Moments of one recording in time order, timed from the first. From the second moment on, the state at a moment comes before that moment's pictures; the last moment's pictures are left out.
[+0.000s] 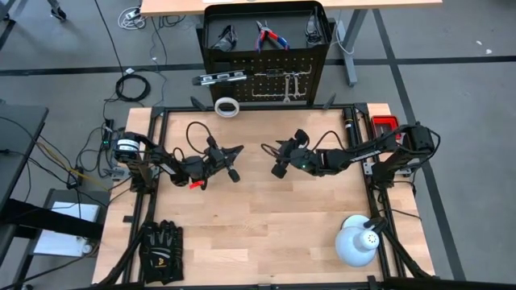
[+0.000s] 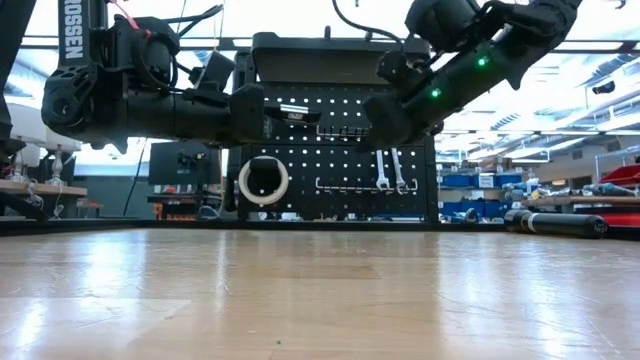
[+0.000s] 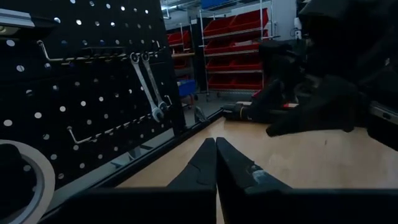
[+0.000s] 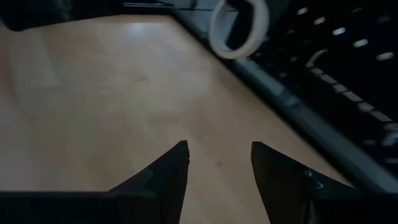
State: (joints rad) left arm 0.02 1.78 0.36 1.56 -0.58 0.15; right arm -0.02 1.57 0.73 0.33 0.65 0.06
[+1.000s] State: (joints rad) left arm 0.05 1.78 0.36 1.52 -0.58 0.12; right arm 0.10 1.54 1.15 -0.25 0.69 -0.03
